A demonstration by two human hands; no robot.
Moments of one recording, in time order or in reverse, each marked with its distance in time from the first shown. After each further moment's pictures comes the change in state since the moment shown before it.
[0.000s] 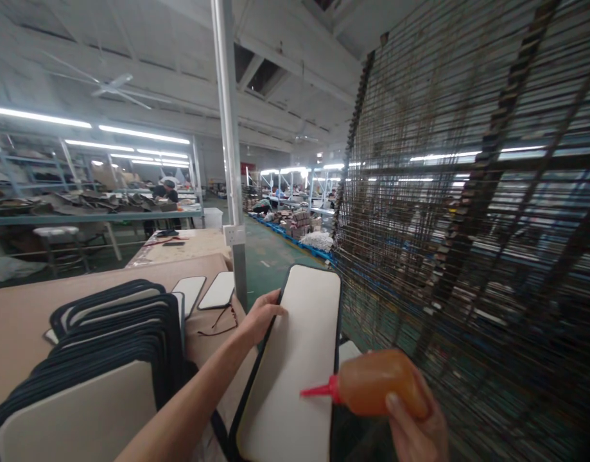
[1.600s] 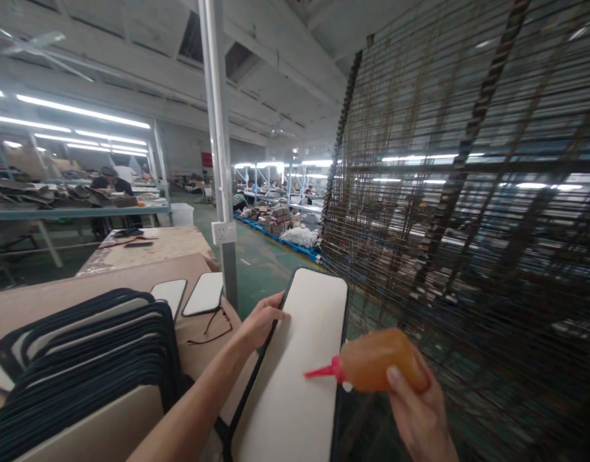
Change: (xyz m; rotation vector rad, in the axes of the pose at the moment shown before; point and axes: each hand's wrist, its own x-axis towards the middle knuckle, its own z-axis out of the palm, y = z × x) left_hand -0.002 0.000 -0.039 -0.085 -0.218 -0.103; right_hand -0.032 -0.002 0.059 0.051 0.101 -0.058
